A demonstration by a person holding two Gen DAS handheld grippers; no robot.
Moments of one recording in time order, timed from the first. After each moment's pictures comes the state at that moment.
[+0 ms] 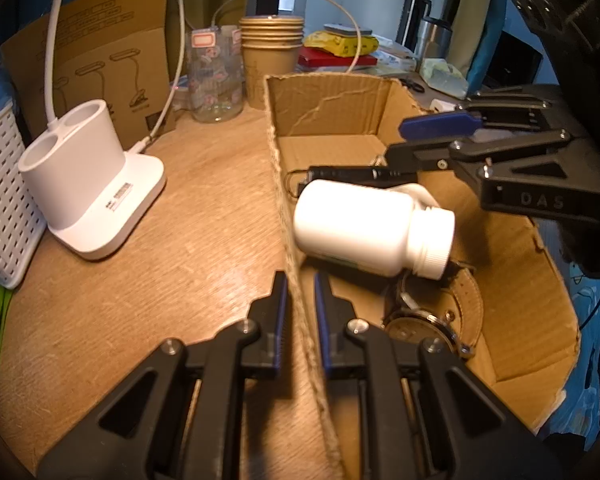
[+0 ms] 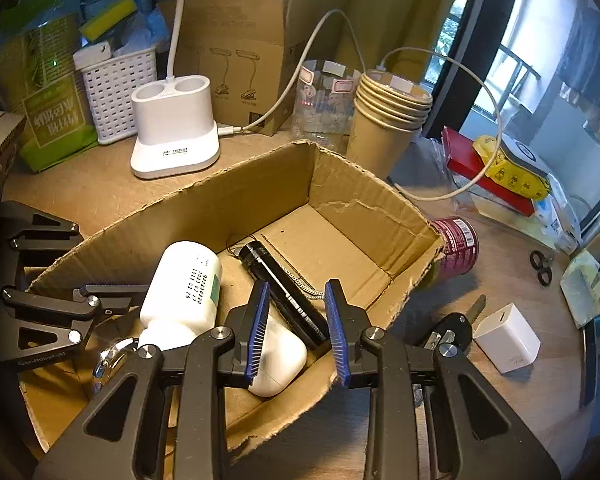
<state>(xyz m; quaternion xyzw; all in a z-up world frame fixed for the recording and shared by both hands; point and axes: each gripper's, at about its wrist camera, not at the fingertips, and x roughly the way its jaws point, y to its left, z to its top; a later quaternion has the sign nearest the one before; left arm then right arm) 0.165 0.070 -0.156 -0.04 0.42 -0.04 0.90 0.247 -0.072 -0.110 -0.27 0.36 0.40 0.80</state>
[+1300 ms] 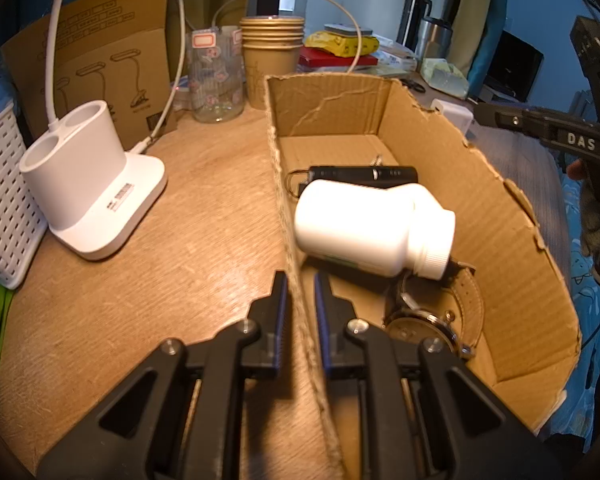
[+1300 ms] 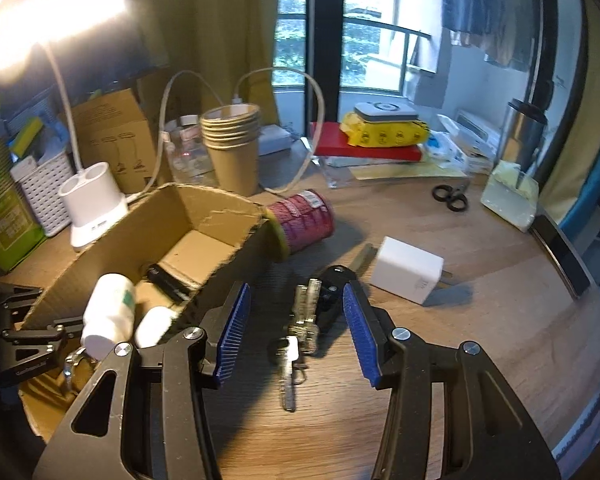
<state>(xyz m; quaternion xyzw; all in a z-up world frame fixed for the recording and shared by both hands) 0.166 0.072 -0.156 -0.04 0.42 -0.04 0.90 0.270 -0.177 -0.086 -0.12 0.35 0.27 0.89</state>
